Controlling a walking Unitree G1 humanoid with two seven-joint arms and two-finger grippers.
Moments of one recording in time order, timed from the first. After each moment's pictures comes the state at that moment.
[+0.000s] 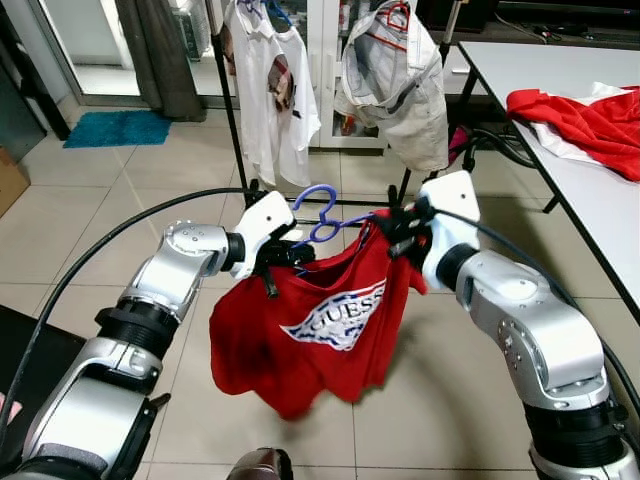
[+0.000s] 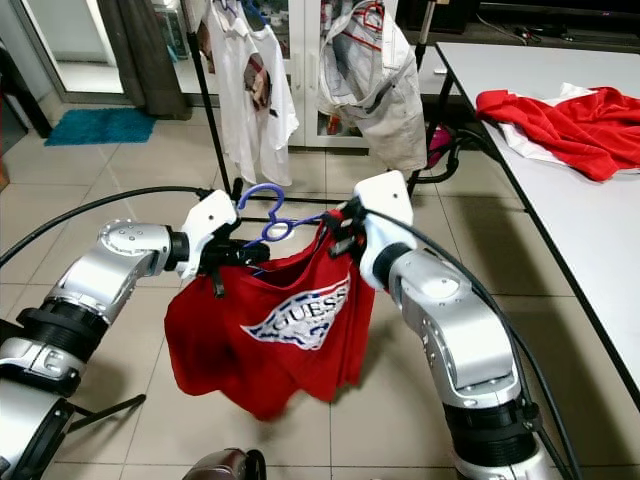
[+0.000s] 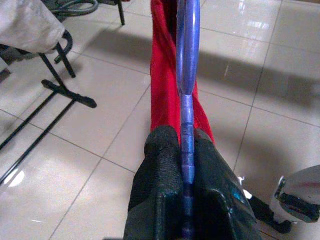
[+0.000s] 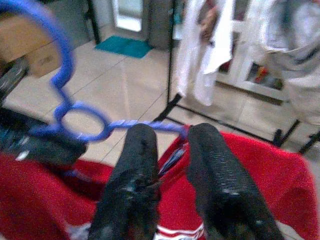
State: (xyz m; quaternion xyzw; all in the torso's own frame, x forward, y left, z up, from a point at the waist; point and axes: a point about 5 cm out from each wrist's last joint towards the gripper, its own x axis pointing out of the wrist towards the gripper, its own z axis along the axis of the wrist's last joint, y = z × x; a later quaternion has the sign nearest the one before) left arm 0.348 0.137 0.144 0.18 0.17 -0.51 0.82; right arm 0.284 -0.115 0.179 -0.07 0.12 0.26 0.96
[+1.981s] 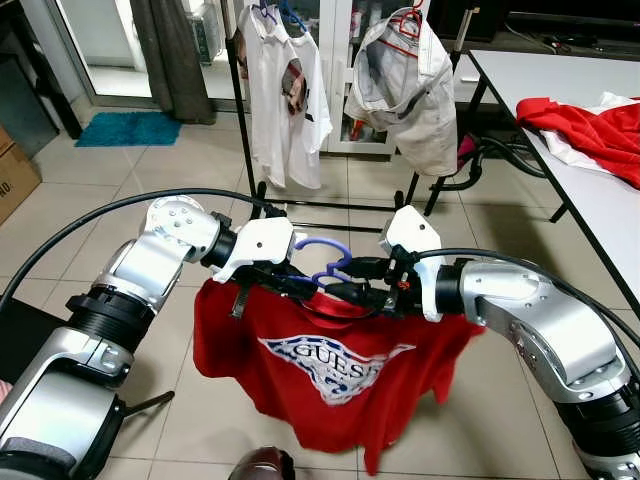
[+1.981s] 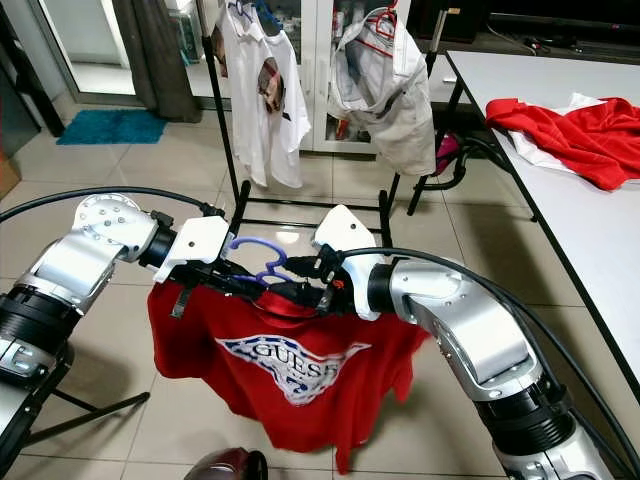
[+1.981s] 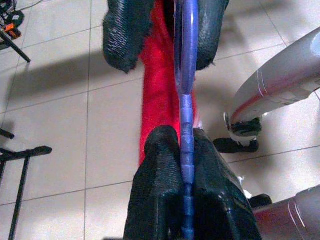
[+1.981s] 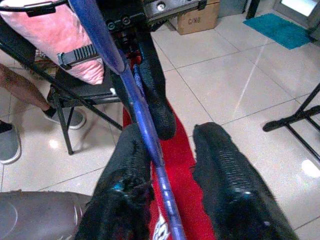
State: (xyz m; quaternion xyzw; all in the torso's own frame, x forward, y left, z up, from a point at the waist) left arm 0.321 0.137 0.174 0.32 0.11 -0.71 0.62; right arm 0.267 -0.102 0.175 -0.12 0.14 0.54 0.82
